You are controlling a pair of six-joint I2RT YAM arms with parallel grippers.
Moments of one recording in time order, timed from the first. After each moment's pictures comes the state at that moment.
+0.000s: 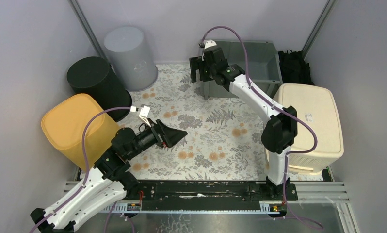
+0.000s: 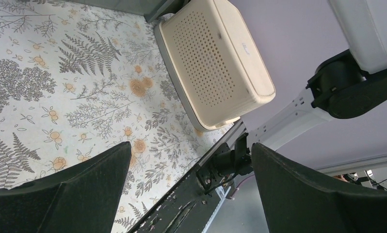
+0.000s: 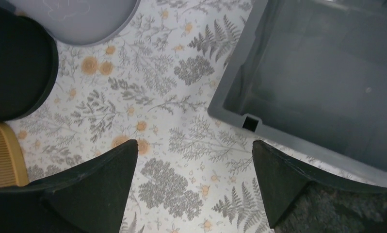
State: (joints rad) left arm -0.73 0.54 0.56 -0.11 0.17 -0.82; right arm 0.61 1.95 1.90 -0.53 0.10 0.29
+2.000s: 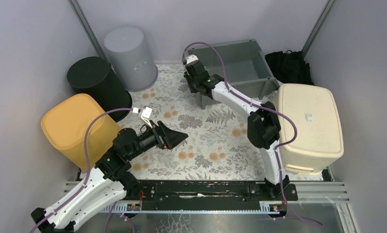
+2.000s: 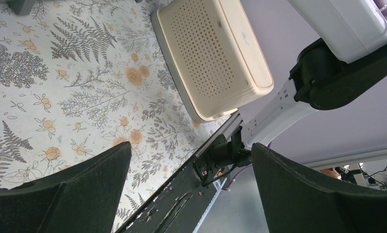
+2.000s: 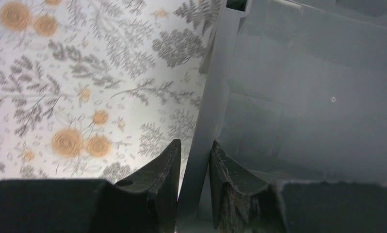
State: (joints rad) left arm -0.73 0.53 0.54 -0.12 0.20 -0.85; right arm 0.69 2.16 1.95 -0.47 0.27 0.12
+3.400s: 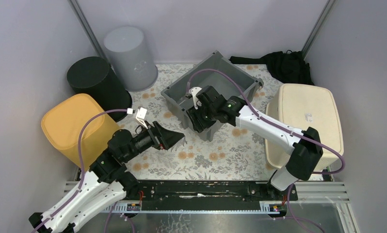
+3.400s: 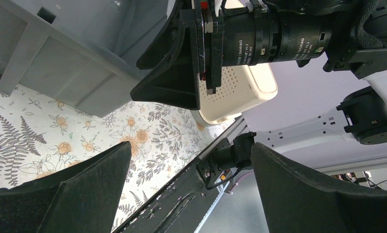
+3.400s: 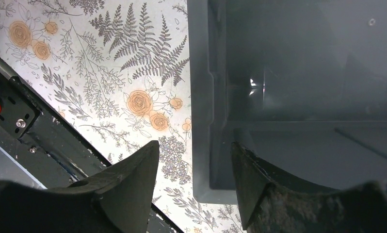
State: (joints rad) left arm -0.73 0.49 0.58 -0.21 0.16 -0.84; right arm 0.88 1.59 1.41 -0.72 -0.05 0.16
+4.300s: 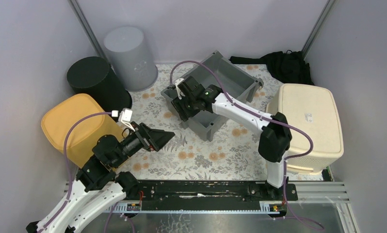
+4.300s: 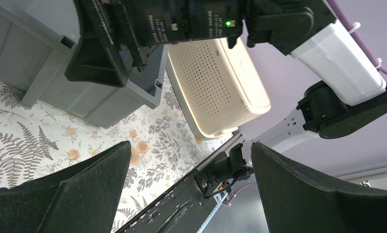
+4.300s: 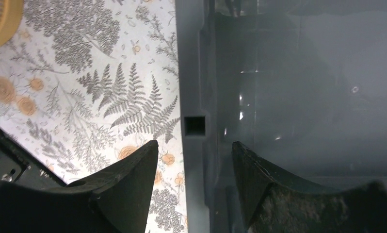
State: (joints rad) left arm -0.72 0.36 0.67 -0.36 0.07 -0.81; right arm 0.88 1.91 1.75 -0.77 -0.01 0.13
